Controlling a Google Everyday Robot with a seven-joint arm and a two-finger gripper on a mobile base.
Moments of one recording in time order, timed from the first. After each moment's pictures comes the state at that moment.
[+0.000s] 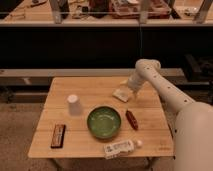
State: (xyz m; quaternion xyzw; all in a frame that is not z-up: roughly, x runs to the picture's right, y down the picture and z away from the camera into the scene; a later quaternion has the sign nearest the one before) arm 0.147 0.023 0.922 -0.19 -0.25 -0.36 0.88
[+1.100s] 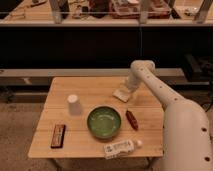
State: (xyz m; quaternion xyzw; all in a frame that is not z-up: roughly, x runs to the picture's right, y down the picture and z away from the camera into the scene) arm 0.153 0.023 0.965 -0.22 -0.20 -0.27 0.91
